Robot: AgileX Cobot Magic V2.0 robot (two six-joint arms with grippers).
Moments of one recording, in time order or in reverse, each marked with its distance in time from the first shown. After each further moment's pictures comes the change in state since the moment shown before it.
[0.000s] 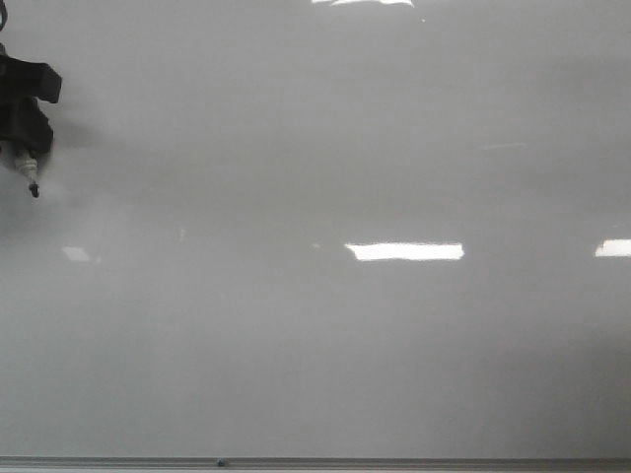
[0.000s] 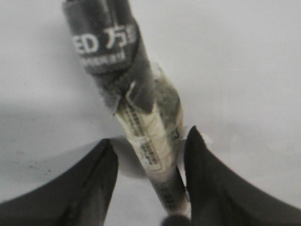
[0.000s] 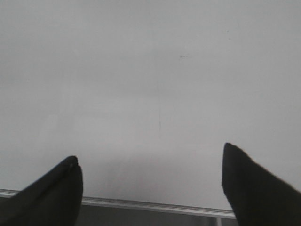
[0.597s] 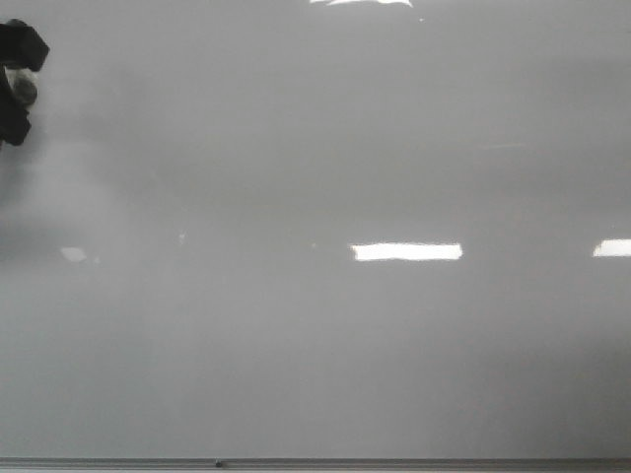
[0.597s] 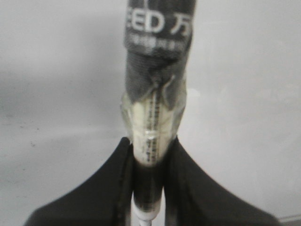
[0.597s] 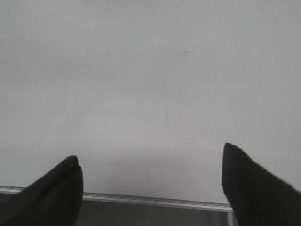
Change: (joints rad) left arm 0.000 -0.081 -0.141 0.004 0.407 0.054; right arm 0.000 0.000 -0.009 0.041 0.026 0.000
